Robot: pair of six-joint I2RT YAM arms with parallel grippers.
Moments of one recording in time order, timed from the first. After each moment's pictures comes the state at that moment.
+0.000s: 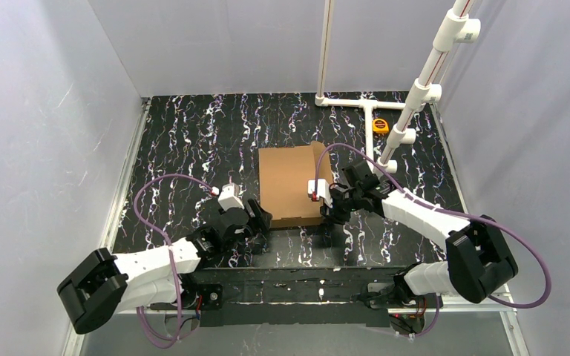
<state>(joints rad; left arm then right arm) -0.89 1.05 0.29 0.18 -0.42 -0.91 0.59 1.33 0.75 -0.40 -0.61 -0.79</state>
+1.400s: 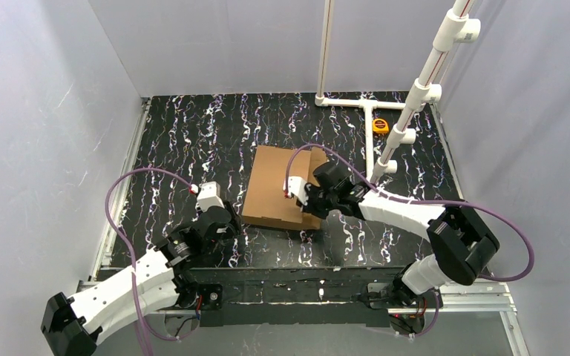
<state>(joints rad) -0.83 0.70 0.42 -0.42 -0.51 -0.76 0.76 1.47 0.83 -0.21 -0.28 -0.55</state>
